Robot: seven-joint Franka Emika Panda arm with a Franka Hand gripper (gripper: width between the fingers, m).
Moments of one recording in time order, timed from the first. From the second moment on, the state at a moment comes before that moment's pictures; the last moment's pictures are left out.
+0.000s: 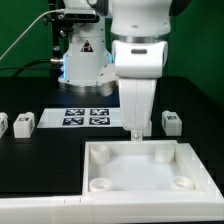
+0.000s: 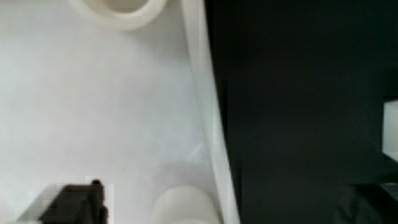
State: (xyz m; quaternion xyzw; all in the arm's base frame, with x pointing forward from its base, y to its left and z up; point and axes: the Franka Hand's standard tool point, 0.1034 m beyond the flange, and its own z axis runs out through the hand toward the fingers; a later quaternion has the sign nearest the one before) arm 0.496 0.098 0.061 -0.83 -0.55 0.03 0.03
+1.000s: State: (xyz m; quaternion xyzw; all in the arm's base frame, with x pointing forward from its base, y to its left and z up) arm 0.473 0.172 0.062 -0.99 -0.10 0.06 0.03
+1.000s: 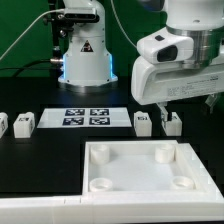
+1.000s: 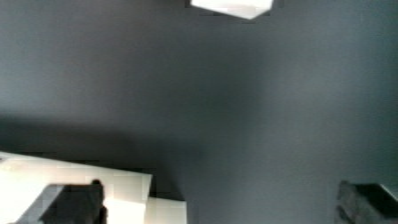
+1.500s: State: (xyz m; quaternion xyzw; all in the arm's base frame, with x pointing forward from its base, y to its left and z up) arm 0.426 0.176 0.046 -0.93 -0.07 0.35 0.00
